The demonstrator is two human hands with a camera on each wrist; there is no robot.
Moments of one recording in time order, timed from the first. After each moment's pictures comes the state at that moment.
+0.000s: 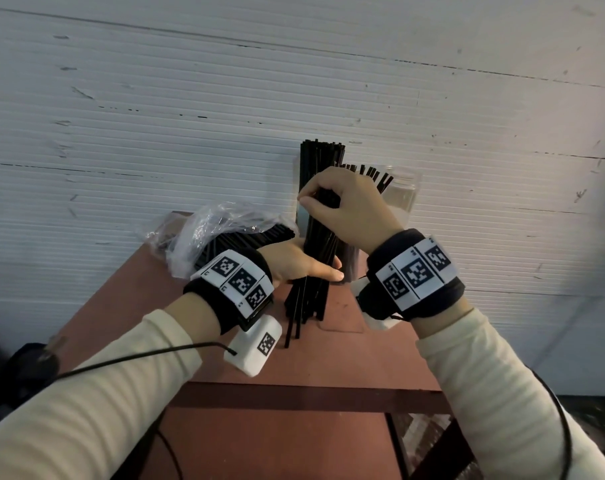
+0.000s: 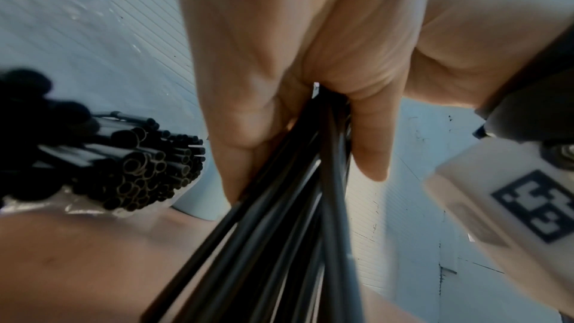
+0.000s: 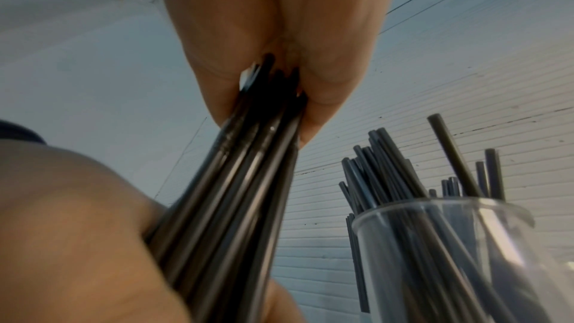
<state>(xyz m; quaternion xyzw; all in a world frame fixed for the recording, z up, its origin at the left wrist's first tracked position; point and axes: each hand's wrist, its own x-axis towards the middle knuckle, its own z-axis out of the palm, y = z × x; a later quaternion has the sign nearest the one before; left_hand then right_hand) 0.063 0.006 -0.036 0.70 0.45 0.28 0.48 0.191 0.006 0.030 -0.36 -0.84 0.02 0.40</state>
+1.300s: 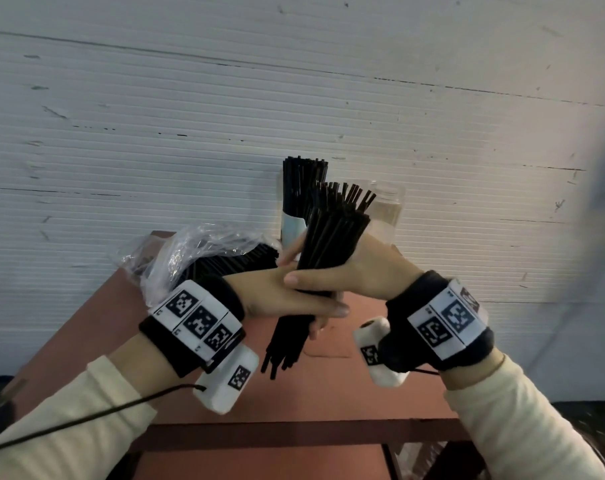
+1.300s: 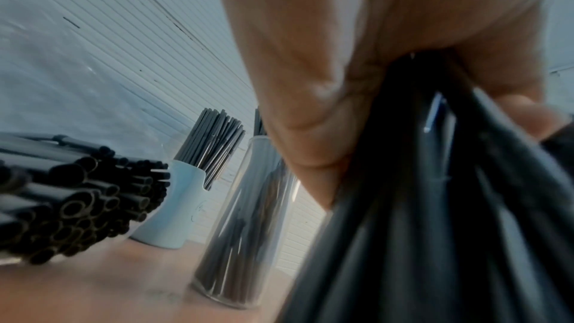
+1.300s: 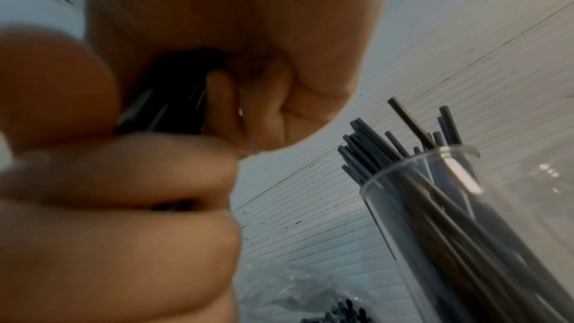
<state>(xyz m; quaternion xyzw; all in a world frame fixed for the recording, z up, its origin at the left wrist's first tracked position) 0.066 -0.031 -0.001 0.81 0.29 0.19 0.47 0.223 -0.027 0.029 -0.32 -0.87 0.26 0.27</state>
